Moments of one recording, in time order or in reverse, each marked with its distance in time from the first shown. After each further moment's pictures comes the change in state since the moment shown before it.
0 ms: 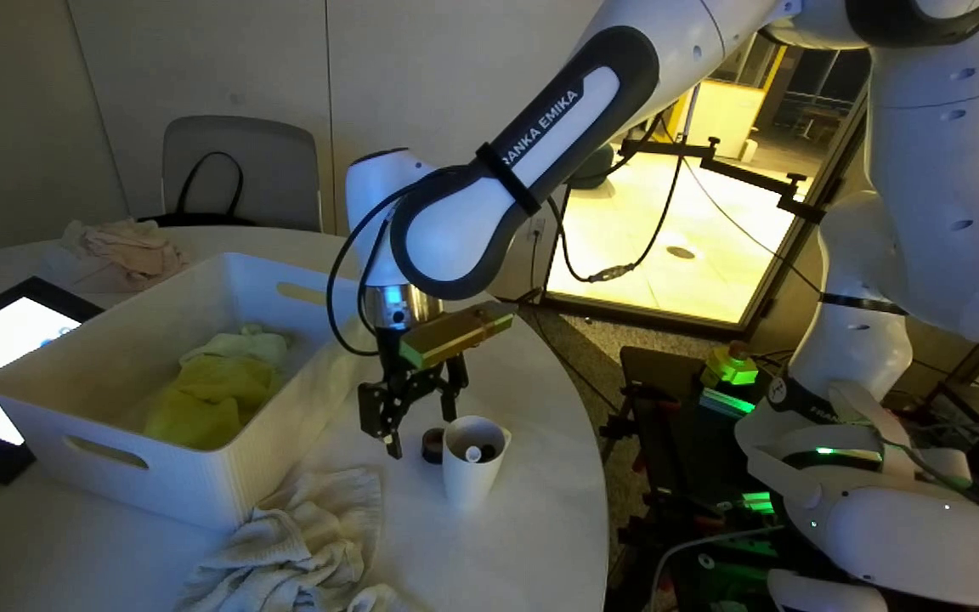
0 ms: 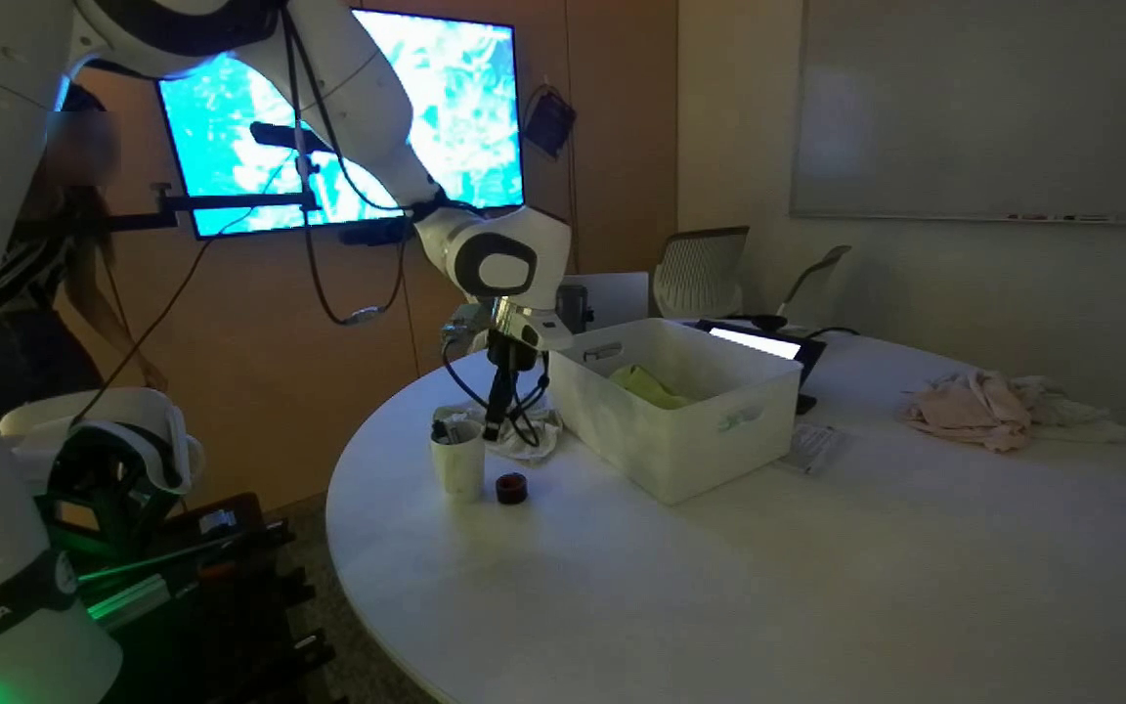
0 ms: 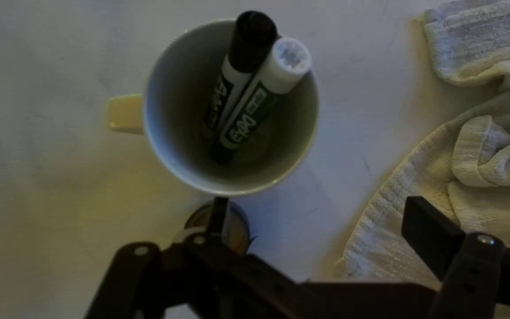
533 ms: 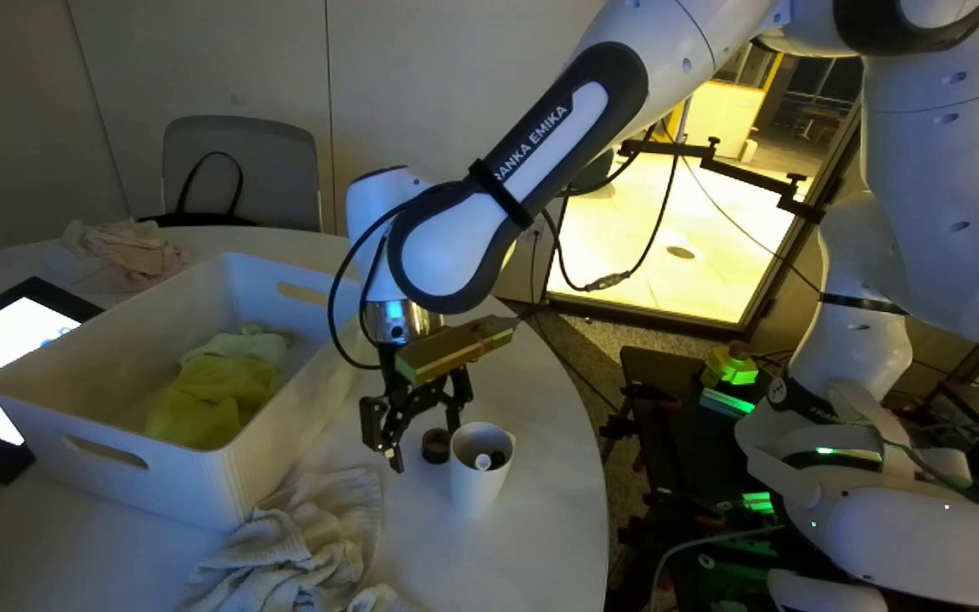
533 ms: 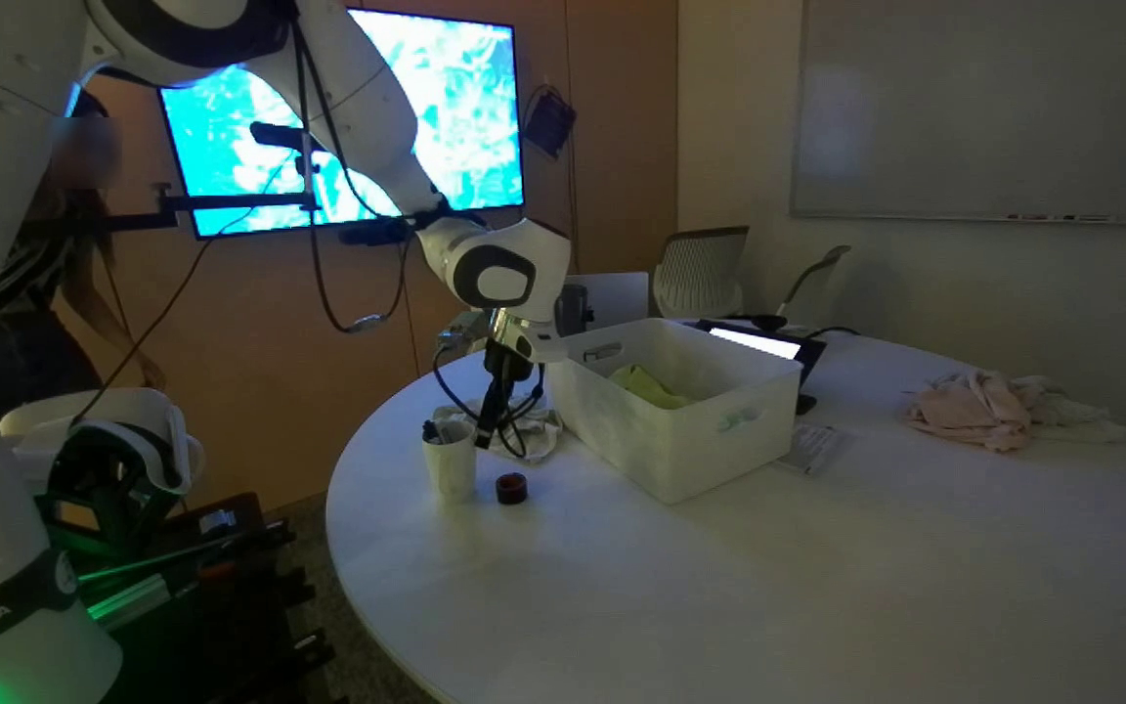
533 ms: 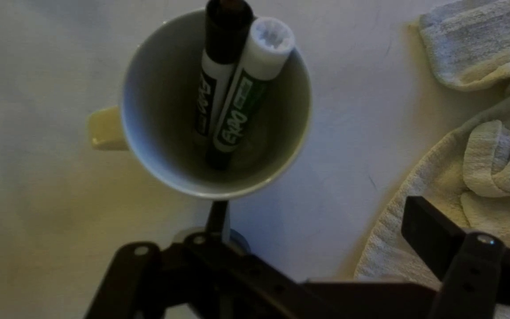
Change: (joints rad) arm -0.002 0.031 0.009 0.004 0.034 0.001 0.042
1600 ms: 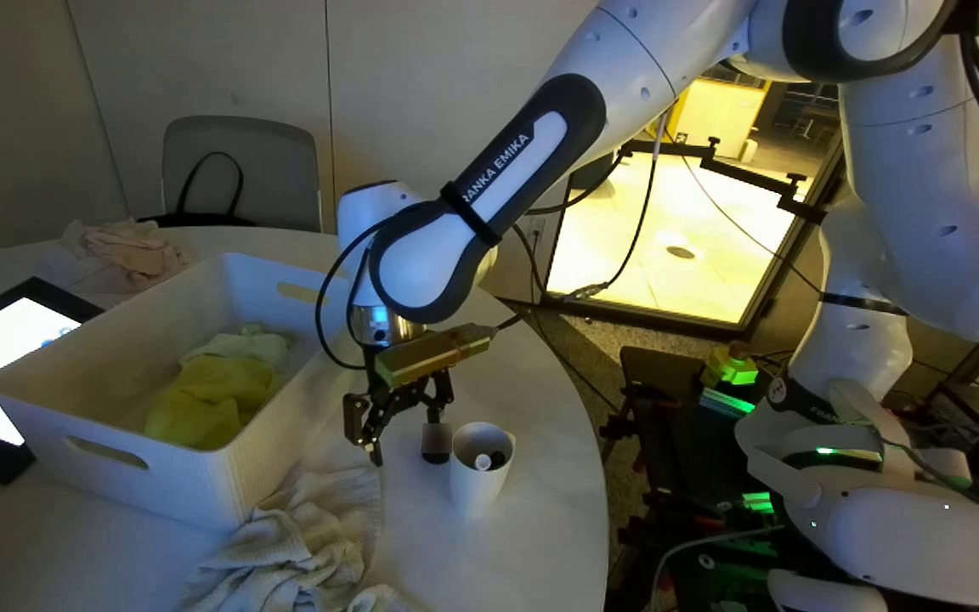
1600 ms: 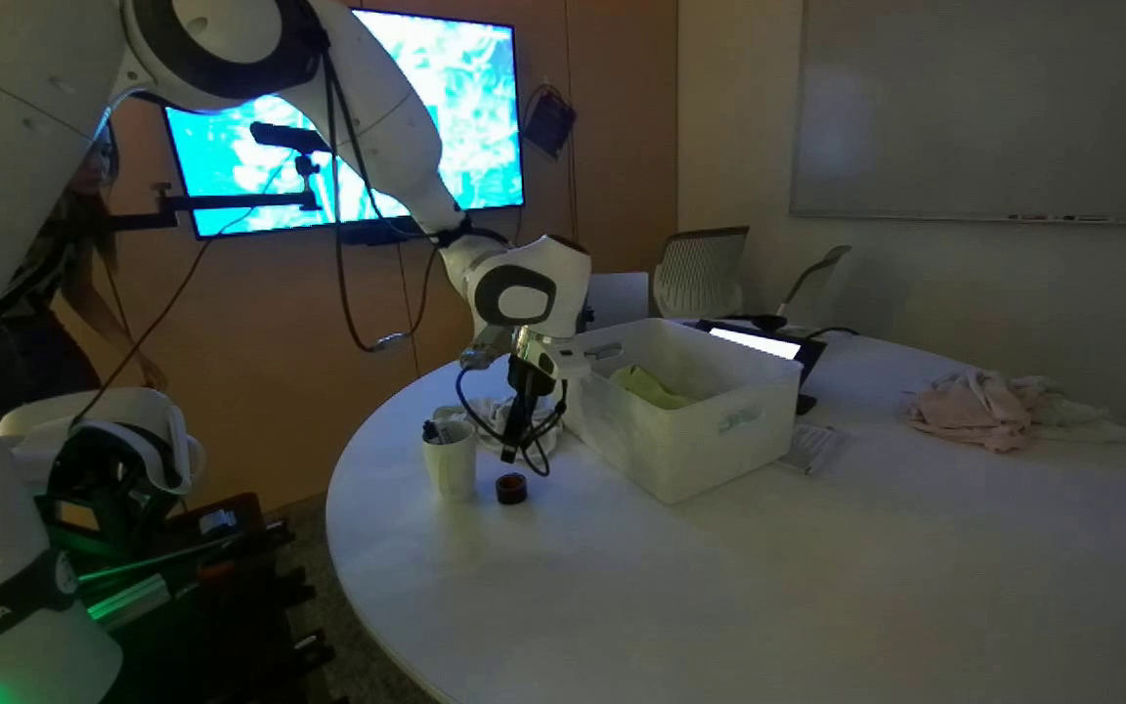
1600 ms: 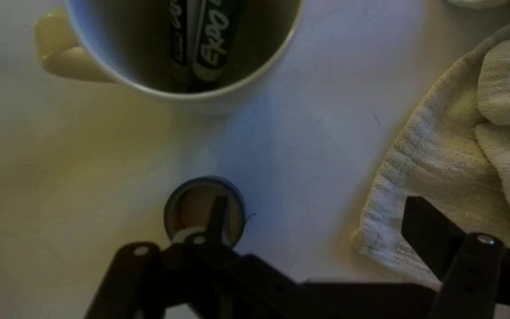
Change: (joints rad) arm -0.030 0.092 -0.010 0.081 0.000 0.045 -0.002
